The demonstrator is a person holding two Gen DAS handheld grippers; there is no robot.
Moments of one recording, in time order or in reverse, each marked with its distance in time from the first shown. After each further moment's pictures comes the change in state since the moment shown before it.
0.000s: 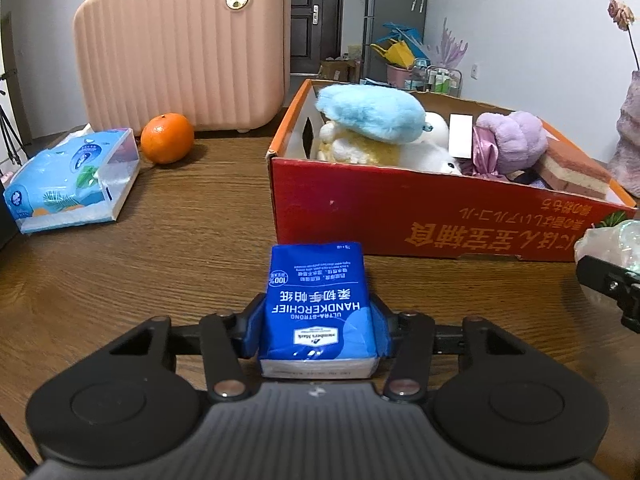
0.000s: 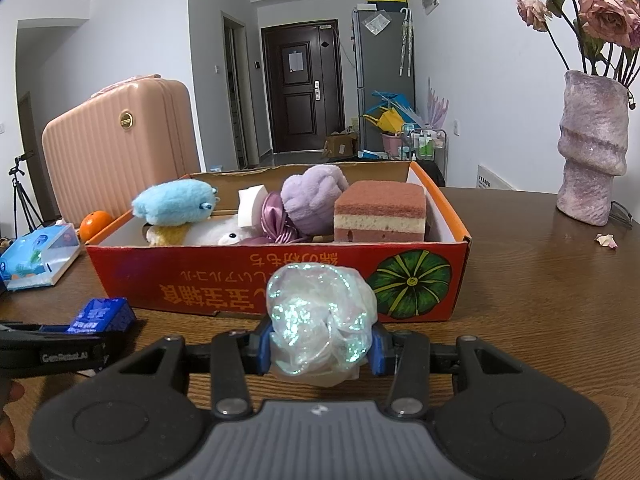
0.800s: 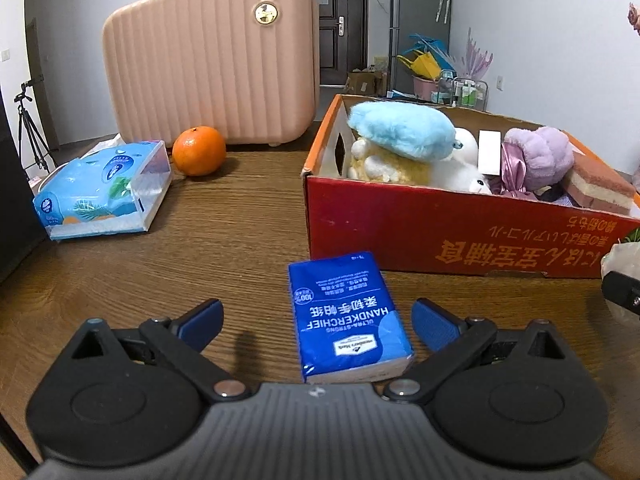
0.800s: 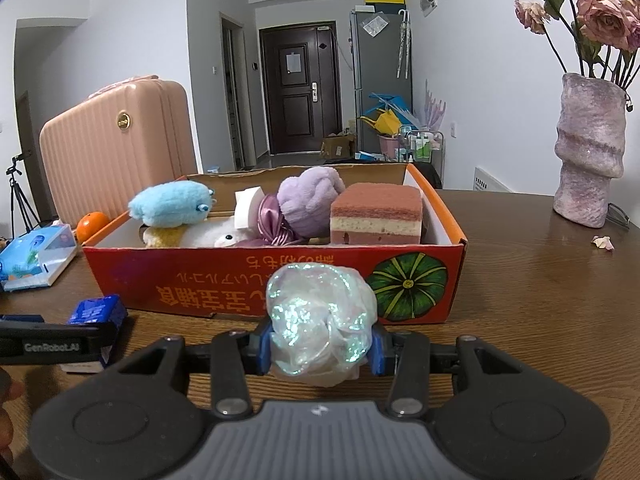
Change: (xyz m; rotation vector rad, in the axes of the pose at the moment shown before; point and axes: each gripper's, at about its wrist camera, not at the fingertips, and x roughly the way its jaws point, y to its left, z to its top) left arm -0.002 0.002 0.002 -0.012 -0.038 0.101; right arm 0.000 -0.002 0.001 -0.001 -0.004 -0.006
